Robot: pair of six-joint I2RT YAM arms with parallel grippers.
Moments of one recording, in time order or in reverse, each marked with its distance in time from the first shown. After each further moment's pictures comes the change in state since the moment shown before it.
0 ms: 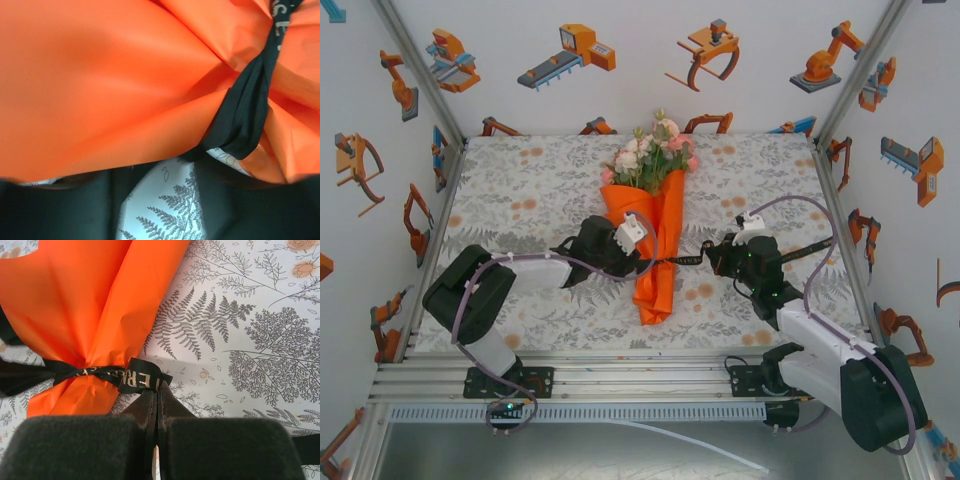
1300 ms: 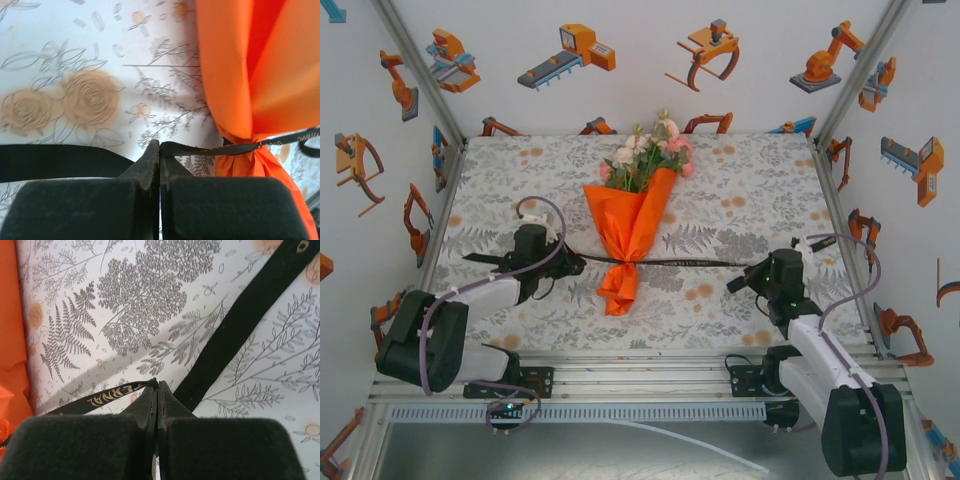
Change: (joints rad) left arm 0.349 -0.340 -0.297 0.013 0.003 -0.854; right arm -0.293 -0.143 -0.084 -0.301 0.147 0.381
